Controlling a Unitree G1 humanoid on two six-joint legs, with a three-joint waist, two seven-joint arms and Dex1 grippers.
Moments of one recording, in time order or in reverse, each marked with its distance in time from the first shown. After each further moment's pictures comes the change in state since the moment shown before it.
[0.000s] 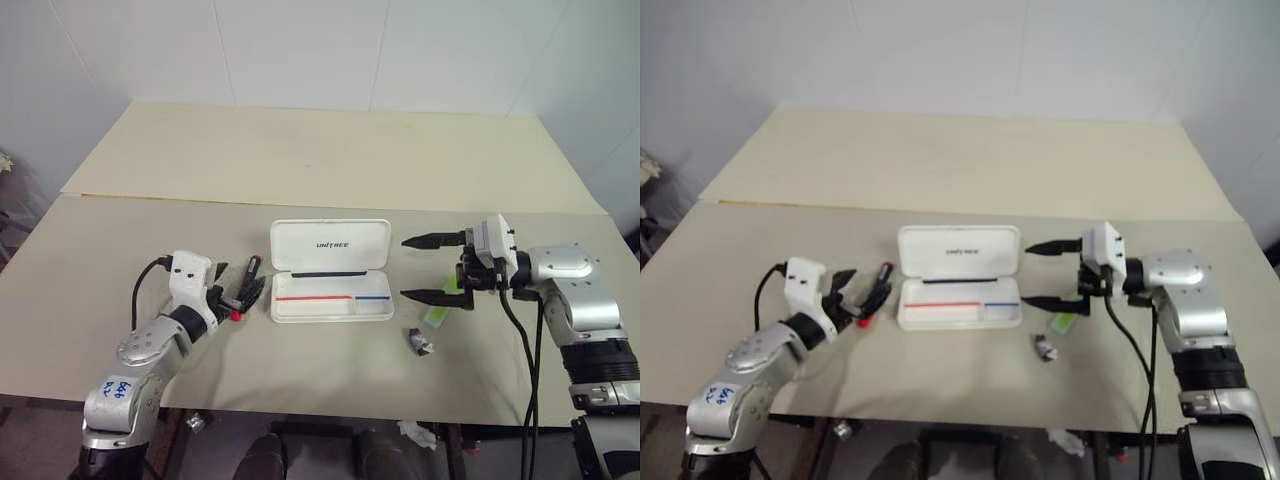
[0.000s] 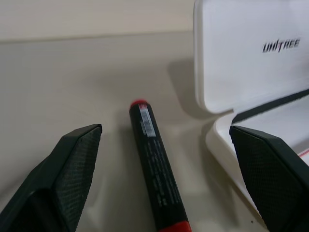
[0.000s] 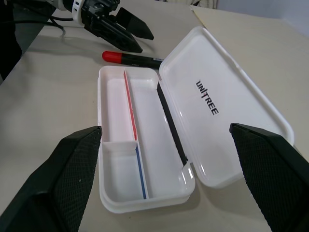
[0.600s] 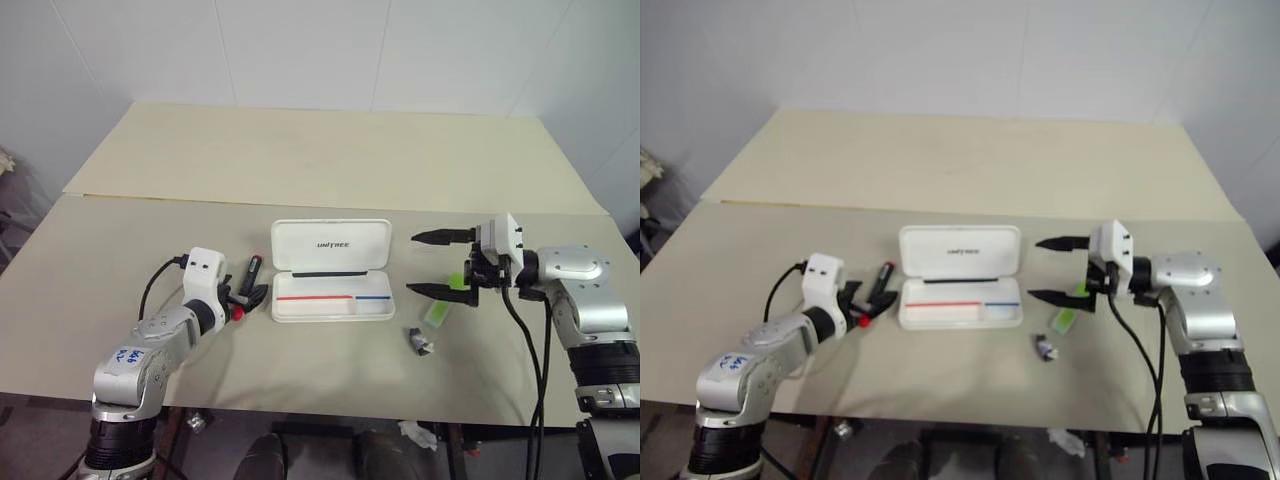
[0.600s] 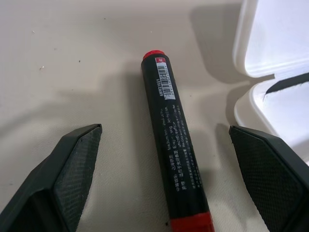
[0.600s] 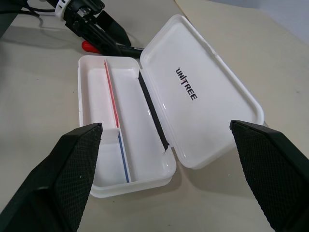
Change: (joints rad) left arm -0.113 -0.019 0.020 0.036 -0.001 0.267 0.046; right arm 0.005 -0.014 -0.030 0.002 -0.014 0.000 -0.052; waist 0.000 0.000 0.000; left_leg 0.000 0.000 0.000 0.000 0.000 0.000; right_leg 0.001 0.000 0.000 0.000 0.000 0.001
